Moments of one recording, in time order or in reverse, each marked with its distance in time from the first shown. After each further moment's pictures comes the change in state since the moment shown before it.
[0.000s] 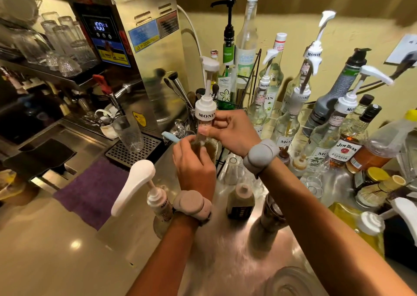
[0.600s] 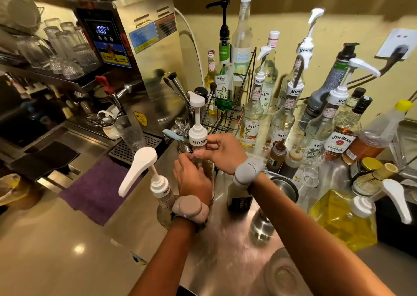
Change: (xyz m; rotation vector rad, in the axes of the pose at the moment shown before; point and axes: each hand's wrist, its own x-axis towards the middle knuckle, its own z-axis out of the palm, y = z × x) left_hand -0.029 -0.020 -0.016 0.239 -0.225 -0.240; right_hand -0.047 0.029 0.029 -0.111 -0.069 0.049
